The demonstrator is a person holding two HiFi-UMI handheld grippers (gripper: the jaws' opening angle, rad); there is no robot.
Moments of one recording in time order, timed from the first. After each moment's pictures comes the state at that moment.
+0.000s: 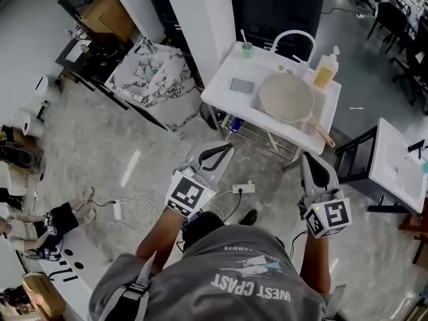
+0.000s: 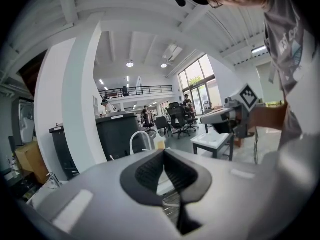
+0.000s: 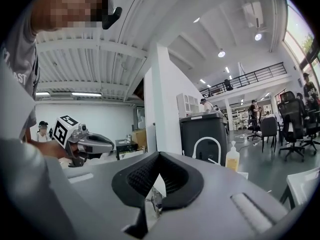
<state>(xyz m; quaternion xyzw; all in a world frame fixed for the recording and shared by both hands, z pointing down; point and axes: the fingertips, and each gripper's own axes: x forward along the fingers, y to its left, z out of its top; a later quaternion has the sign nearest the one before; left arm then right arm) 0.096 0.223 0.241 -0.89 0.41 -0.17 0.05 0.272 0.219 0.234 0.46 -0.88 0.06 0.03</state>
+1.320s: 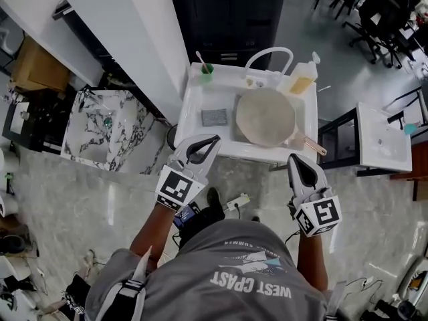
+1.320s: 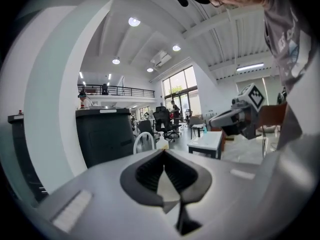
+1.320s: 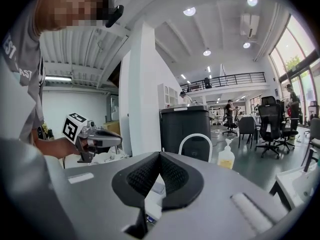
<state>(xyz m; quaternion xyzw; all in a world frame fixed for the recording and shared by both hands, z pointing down) 0.031 -0.047 0.264 -0.95 0.27 -0.13 0.03 0.195 0.027 0.255 0.58 -0.80 0.09 0.08</state>
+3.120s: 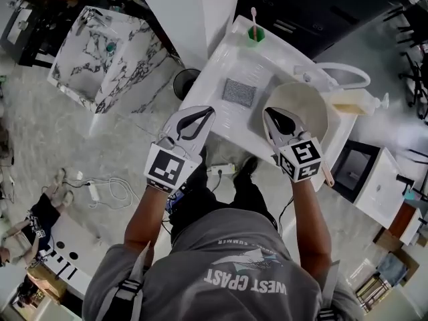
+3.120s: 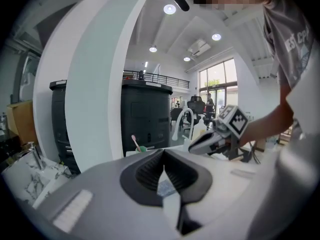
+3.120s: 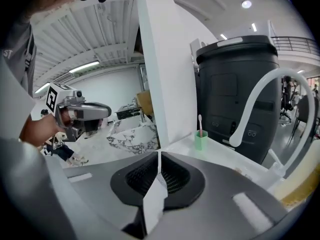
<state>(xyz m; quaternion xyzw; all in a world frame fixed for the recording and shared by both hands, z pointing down) -0.055 -0.170 0.378 -0.88 0.44 -0.15 -0.08 0.076 -0.204 0.450 0.33 -0.90 0.15 0.23</state>
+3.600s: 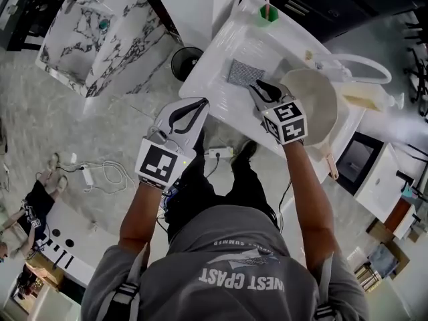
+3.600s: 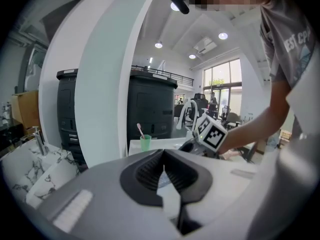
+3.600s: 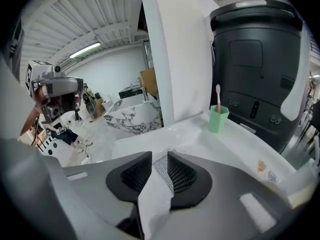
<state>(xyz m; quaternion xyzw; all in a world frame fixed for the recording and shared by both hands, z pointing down) -0.087 -0.159 0.427 -0.87 0.45 -0.16 -0.12 0.022 -0.231 0.565 0.28 -0.88 0.17 0.33</state>
